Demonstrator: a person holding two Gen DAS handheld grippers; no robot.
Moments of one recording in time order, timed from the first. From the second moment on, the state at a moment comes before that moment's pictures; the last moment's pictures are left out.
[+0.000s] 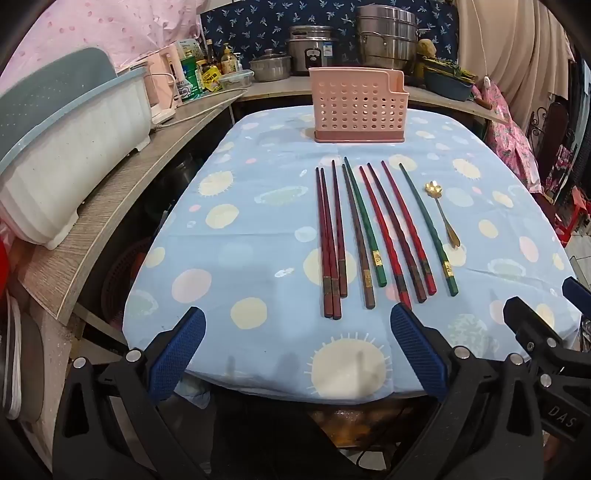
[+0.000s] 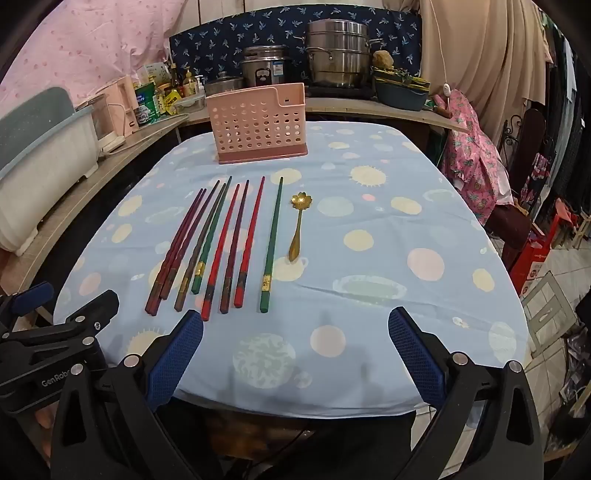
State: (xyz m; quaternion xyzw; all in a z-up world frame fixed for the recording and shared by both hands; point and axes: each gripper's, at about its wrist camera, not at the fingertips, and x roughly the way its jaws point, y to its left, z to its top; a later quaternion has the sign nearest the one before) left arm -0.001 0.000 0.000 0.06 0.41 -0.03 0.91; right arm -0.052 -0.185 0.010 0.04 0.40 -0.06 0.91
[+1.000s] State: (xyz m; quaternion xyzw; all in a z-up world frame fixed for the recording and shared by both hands) left arm -0.003 -0.003 -0.004 0.06 0.41 -0.03 0.91; right arm -0.056 -0.184 0.010 0.04 0.39 -0.06 0.92
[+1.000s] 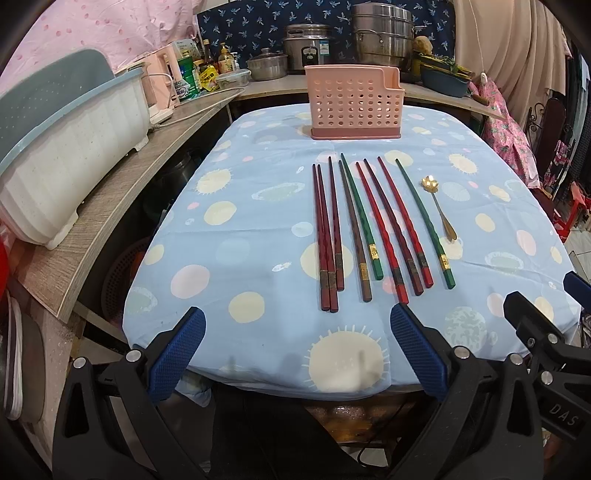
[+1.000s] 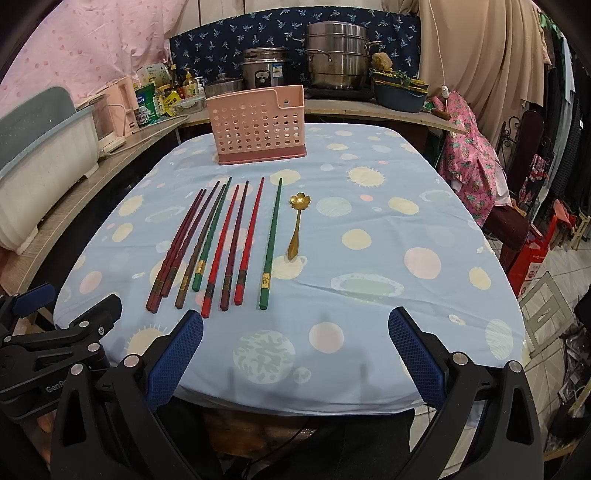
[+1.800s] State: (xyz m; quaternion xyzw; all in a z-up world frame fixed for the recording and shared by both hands) left arm -0.002 -0.002 -0.004 0.06 0.42 -0.03 0.91; right arm -0.058 -0.185 0.010 0.04 0.39 -0.06 0.92
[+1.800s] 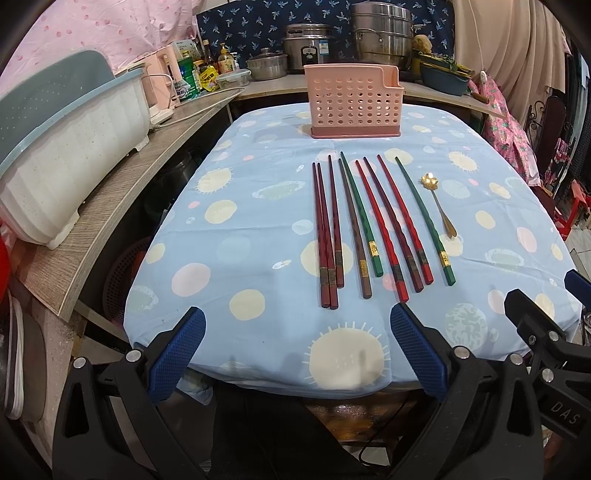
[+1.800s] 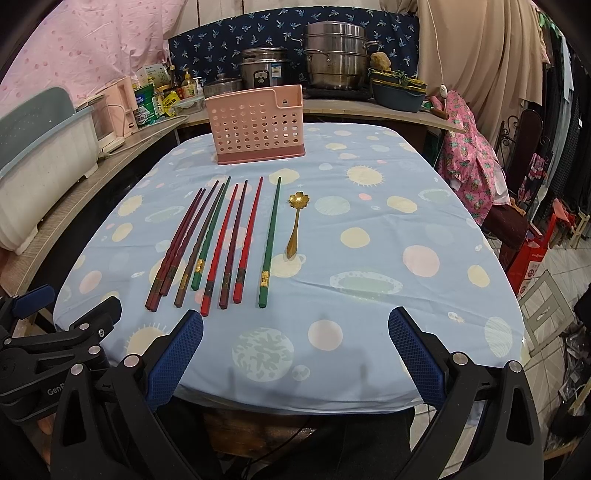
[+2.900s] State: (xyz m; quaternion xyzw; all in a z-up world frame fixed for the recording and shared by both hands) left arm 0.038 0.023 -0.050 0.05 0.49 -0.01 0.87; right arm -0.034 -0.203 -0.012 0.06 0.42 -0.06 0.91
